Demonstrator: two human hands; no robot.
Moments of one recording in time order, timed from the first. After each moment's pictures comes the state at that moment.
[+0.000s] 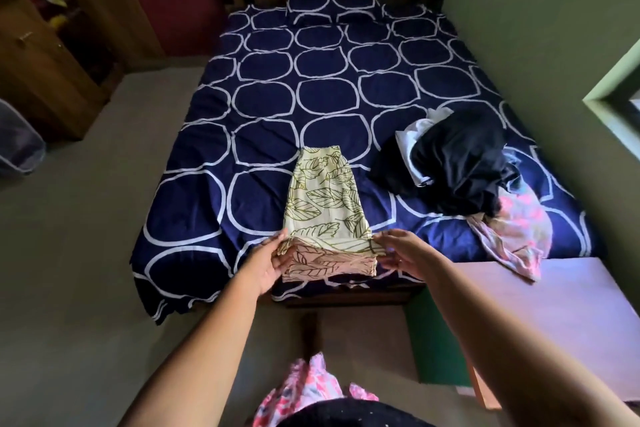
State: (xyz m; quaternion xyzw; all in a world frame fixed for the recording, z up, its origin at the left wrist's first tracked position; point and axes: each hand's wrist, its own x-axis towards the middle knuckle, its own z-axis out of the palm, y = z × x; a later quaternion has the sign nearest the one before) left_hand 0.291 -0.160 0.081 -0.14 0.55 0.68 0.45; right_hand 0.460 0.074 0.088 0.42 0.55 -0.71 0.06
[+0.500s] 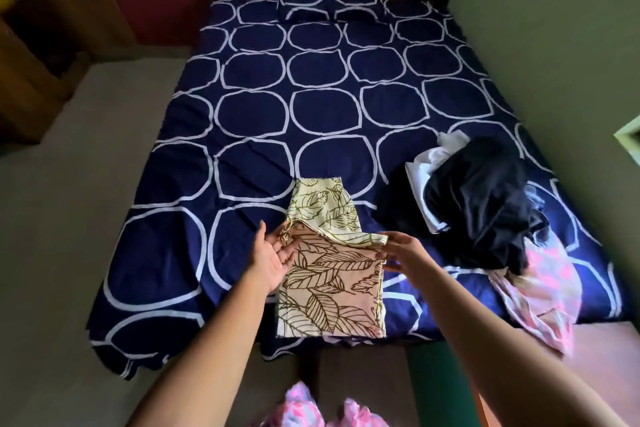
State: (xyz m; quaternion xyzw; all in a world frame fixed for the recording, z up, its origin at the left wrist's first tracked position) left_hand 0.133 -0.030 0.061 -0.17 0.49 0.72 0.47; right_hand 0.311 0.176 0.063 0.47 0.57 -0.67 -0.01
